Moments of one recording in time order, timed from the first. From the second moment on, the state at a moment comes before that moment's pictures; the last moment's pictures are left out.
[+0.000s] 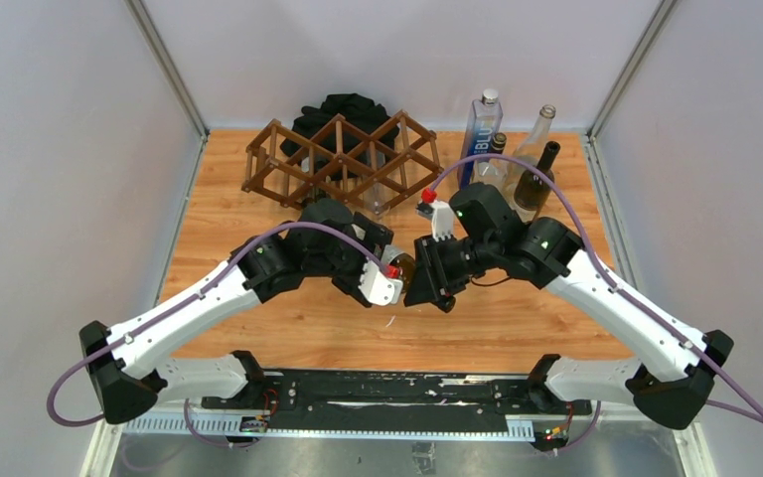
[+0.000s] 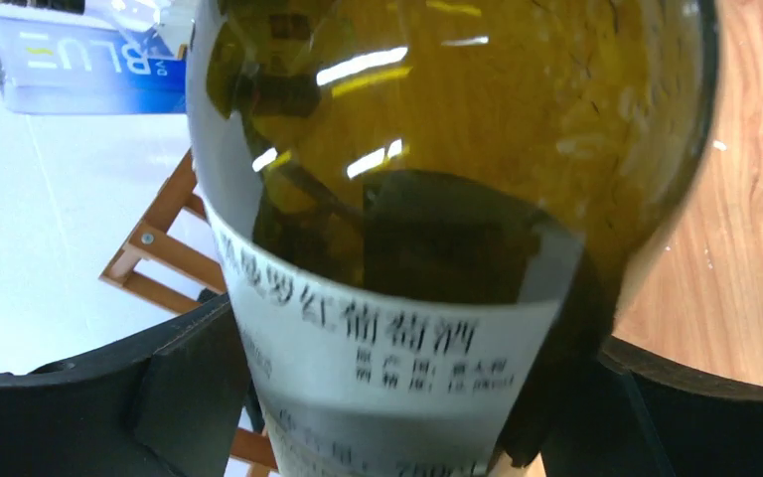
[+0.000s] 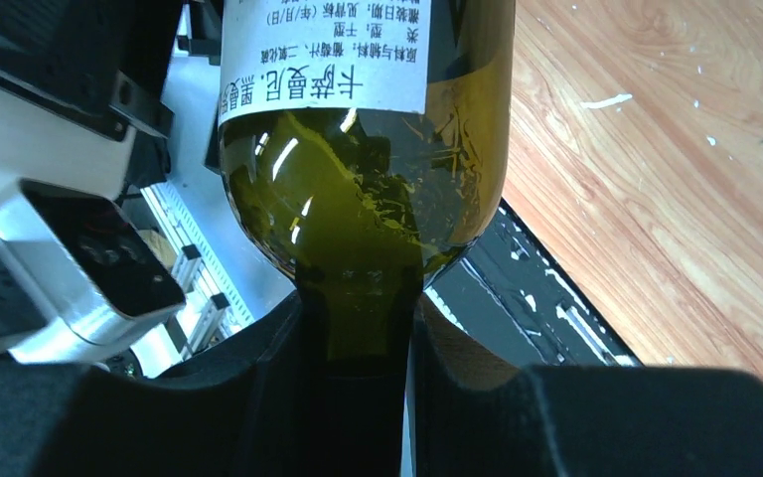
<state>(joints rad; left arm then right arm) -0.91 1.13 1.13 -0.65 0.19 1.19 0.86 1.16 1.33 -0.96 -0.48 0.51</state>
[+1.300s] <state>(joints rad) -0.88 1.05 1.13 -0.51 0.22 0.37 0.88 0.93 1.23 -0.45 -0.07 0.45</state>
